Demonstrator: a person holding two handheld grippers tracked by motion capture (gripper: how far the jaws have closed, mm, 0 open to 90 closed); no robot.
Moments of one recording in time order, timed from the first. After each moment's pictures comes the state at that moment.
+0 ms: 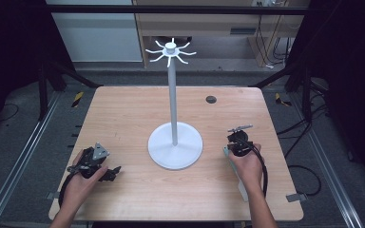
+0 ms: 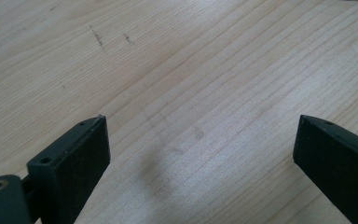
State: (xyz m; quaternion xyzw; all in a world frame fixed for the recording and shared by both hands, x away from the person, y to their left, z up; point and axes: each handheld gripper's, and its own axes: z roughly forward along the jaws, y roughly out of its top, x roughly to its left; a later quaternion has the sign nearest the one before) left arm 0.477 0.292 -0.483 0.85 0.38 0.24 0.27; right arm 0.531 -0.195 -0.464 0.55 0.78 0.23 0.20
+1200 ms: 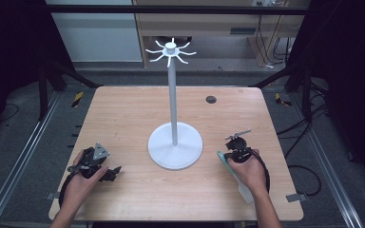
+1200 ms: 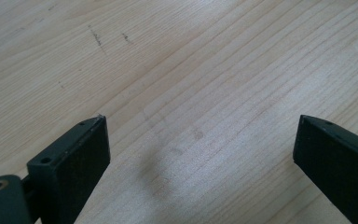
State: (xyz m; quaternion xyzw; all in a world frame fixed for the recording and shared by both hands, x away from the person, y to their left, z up) left arm 0.478 0.291 -0.484 0.85 0.38 0.24 0.27; right arm 0.516 -0.193 -0.472 0.52 0.81 0.24 0.12
